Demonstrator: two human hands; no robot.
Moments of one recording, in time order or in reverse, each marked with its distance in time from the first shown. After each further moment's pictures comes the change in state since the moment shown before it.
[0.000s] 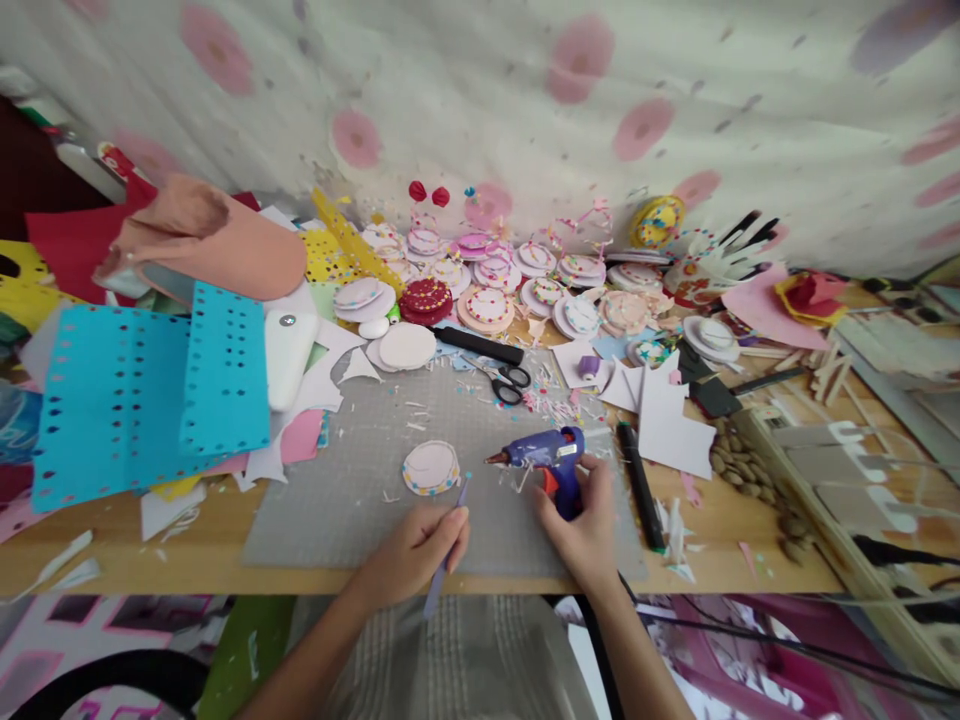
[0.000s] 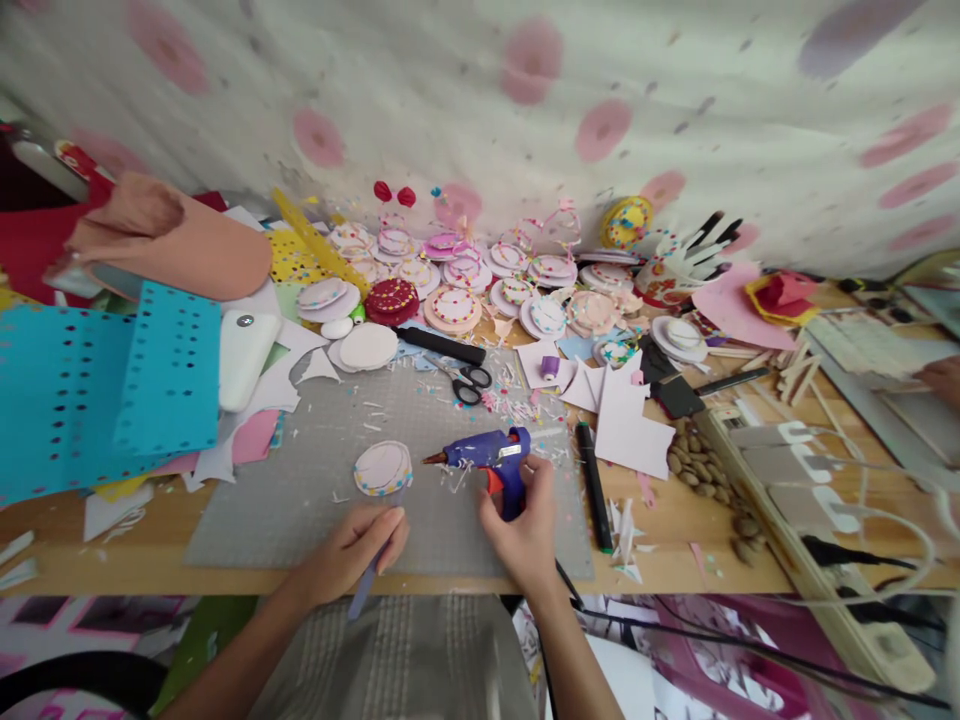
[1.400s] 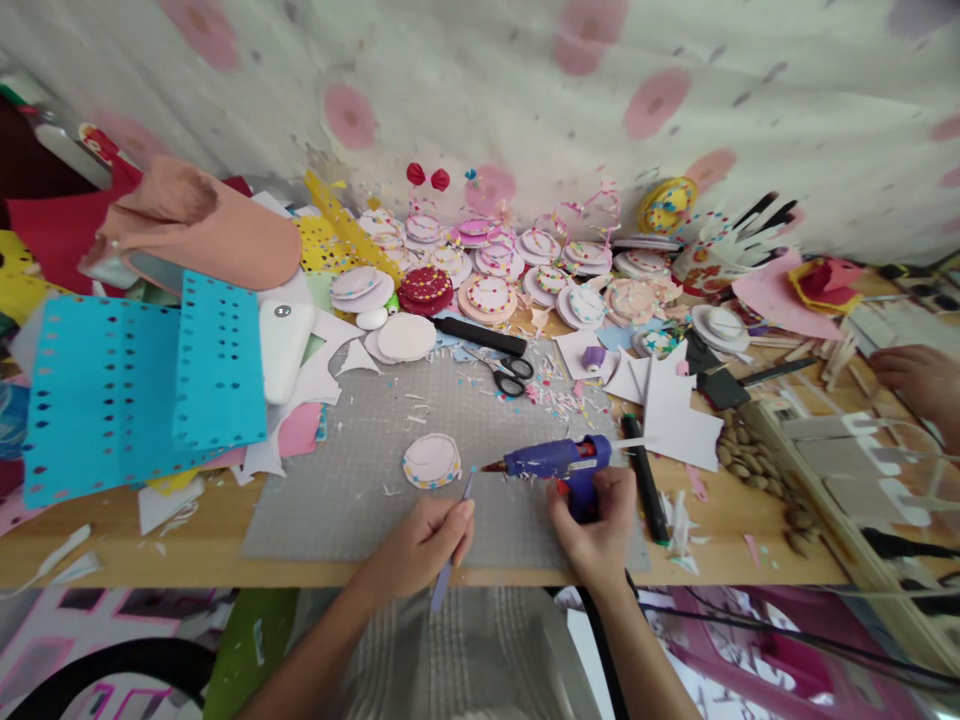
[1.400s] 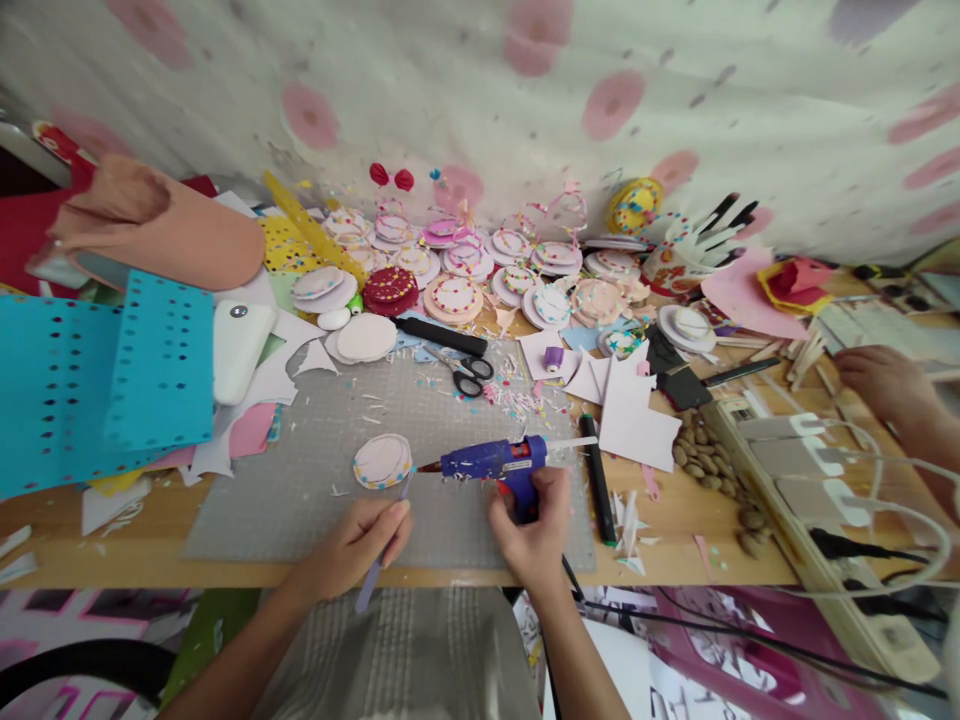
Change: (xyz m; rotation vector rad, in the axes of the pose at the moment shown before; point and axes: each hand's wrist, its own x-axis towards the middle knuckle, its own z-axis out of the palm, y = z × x) left_hand 0.001 0.004 0.004 0.060 0.030 -0.007; right_hand -0.007 0.006 -0.002 0.020 0.177 -0.185
